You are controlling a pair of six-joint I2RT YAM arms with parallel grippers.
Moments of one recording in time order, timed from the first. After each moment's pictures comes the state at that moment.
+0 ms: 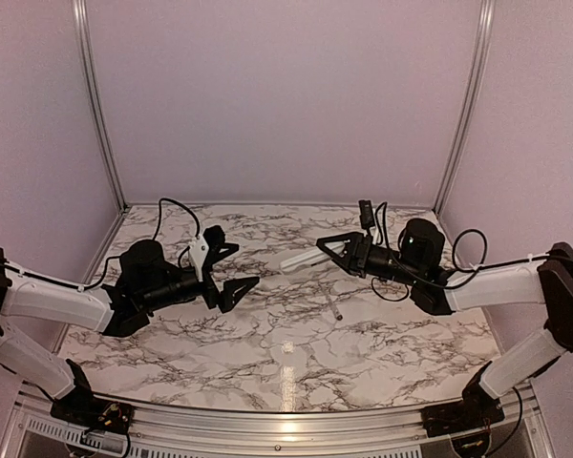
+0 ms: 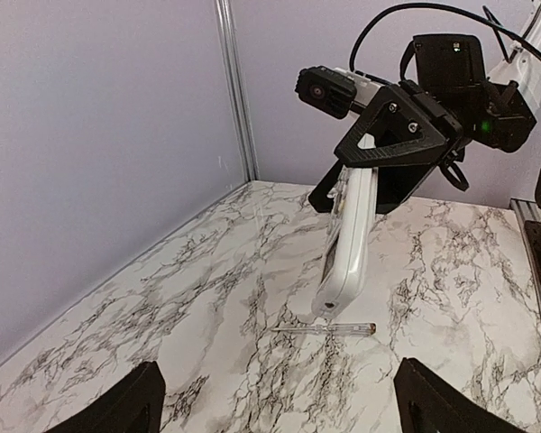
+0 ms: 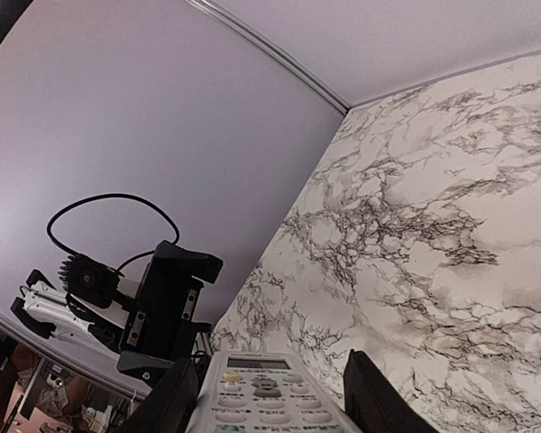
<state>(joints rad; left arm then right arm) -0.83 1.38 0.53 0.79 0.19 0.11 0.62 1.44 0.63 0.78 -0.53 0.90</state>
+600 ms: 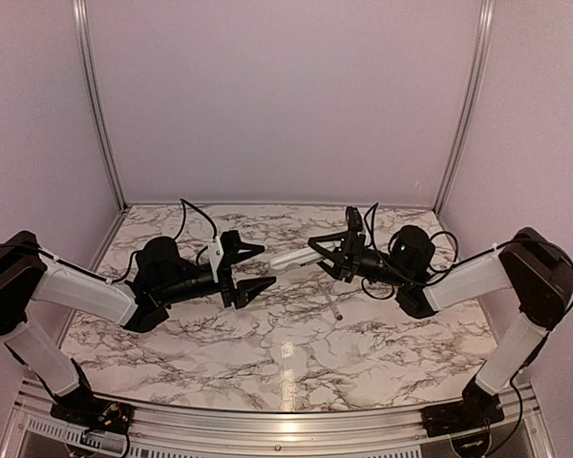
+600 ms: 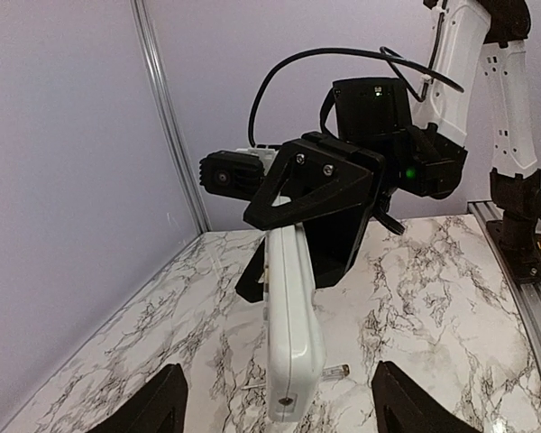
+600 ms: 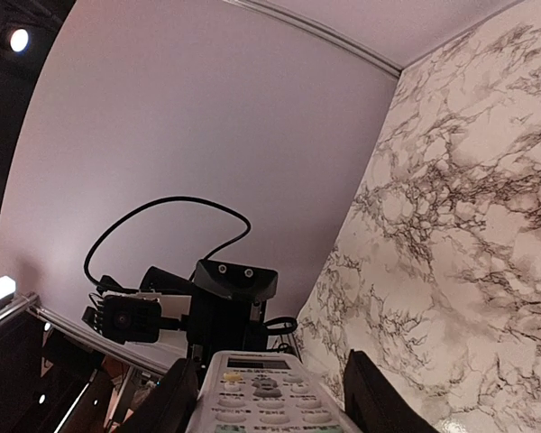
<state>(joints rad) -0.83 1.57 0.61 1.02 0.40 0.20 0.62 1.64 0.66 1.11 -0.64 1.23</state>
